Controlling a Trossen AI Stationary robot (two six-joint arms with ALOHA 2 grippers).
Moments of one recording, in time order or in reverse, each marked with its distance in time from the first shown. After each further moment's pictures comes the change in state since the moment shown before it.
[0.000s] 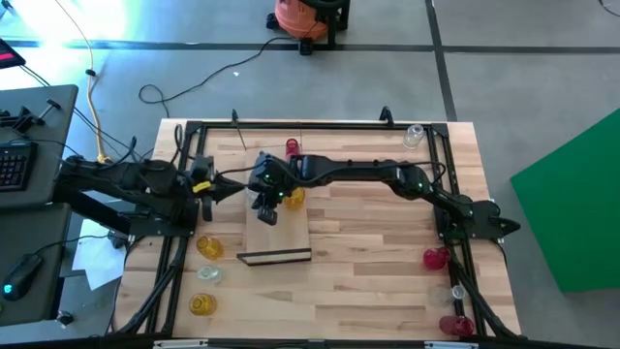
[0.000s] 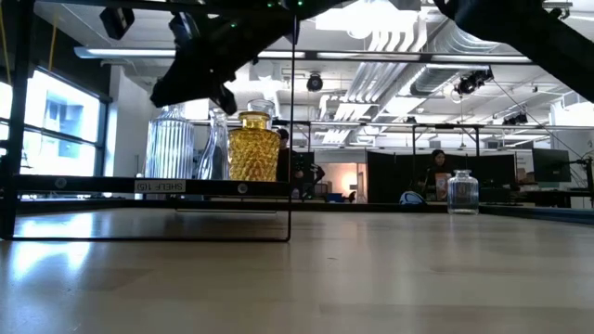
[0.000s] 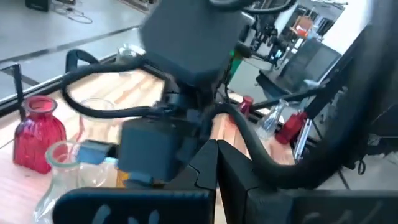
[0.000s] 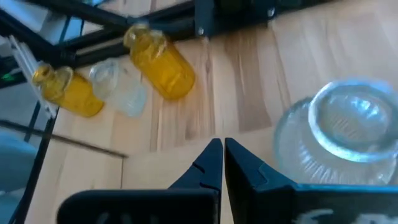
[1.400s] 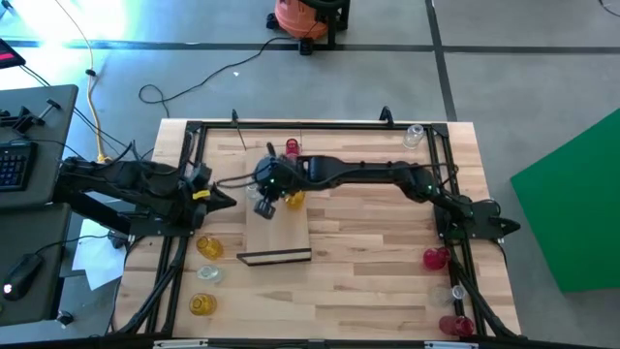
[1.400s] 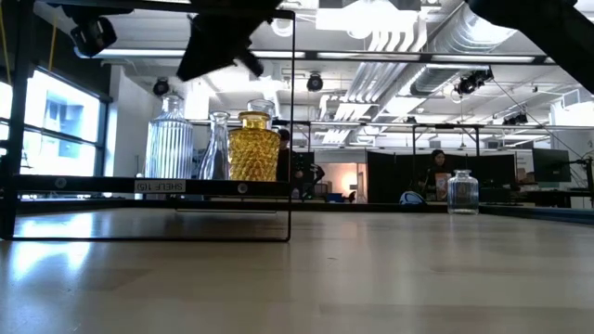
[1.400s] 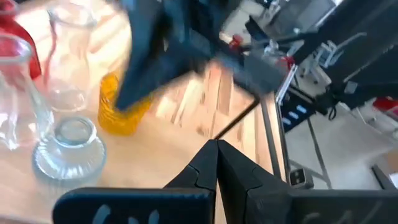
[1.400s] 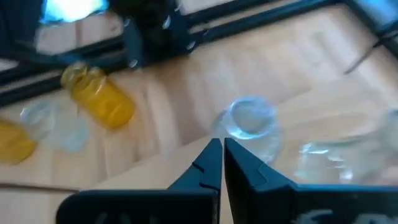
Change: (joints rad) left arm 0.000 -0.042 0.000 -0.249 0.189 -0.133; right arm 0.047 -0.083 0.050 -0.127 0.432 0.086
